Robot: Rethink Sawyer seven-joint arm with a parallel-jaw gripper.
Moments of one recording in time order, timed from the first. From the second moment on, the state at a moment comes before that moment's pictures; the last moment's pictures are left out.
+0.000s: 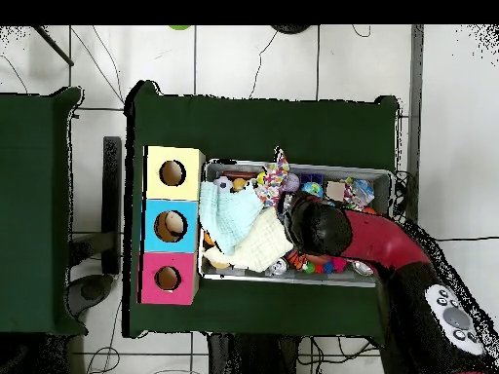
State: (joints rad) arm -0.63 -0.68 0.28 1.74 -0.24 0.39 1.67
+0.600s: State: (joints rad) arm -0.56 -0.65 0.12 1.73 -0.11 0.39 1.81
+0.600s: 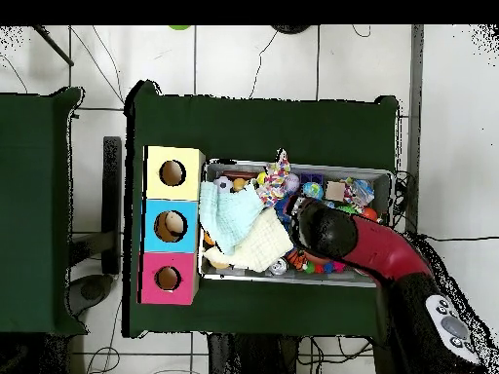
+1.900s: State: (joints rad) arm -0.54 -0.61 -0.03 1.71 0.18 0.39 1.84
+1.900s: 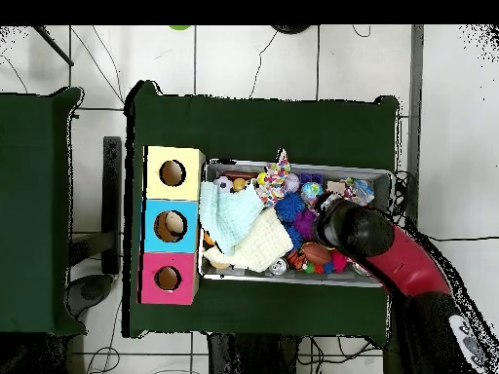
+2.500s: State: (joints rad) arm -0.47 -0.54 -0.12 1.71 0.34 0.39 1.95
